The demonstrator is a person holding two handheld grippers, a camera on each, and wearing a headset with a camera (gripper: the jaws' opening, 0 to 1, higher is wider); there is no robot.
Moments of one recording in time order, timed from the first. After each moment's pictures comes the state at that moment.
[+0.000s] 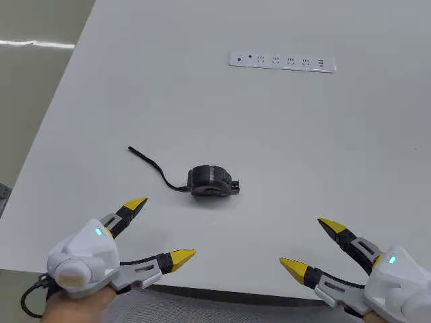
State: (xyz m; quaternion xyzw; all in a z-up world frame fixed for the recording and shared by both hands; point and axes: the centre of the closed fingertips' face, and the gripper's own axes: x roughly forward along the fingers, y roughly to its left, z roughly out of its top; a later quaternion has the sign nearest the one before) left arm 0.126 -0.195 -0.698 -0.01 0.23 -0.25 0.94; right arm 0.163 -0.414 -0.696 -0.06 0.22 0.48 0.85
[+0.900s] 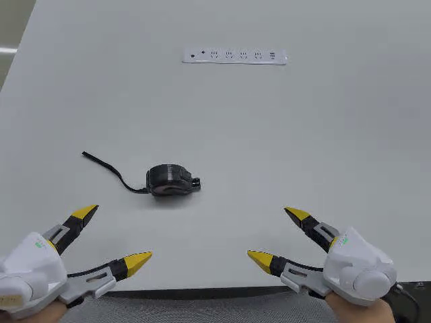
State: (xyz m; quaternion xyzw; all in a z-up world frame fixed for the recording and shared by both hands) left arm 0.121 -0.187 -0.700 -0.01 0.24 -0.25 0.94; right arm 0.167 -0.429 -0.705 -0.07 0.23 0.46 0.85
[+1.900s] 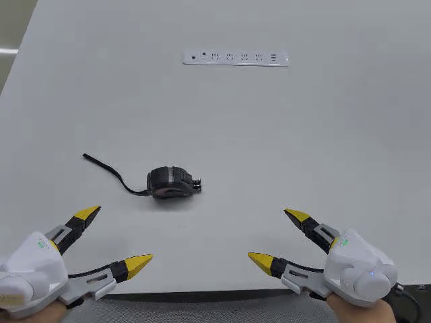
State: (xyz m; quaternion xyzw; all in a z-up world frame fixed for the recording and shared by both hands) left arm 0.123 -0.190 -0.704 0.00 0.24 -0.26 0.93; right arm 0.167 -0.425 -0.707 -0.08 0.23 0.47 0.85
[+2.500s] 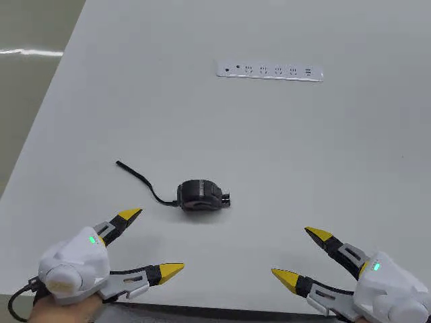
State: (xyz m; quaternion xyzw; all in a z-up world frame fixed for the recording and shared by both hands) left arm 0.143 -0.197 -0.714 0.02 0.25 -0.31 0.92; right arm 0.171 -0.404 -0.707 -0.07 0.21 0.51 0.83
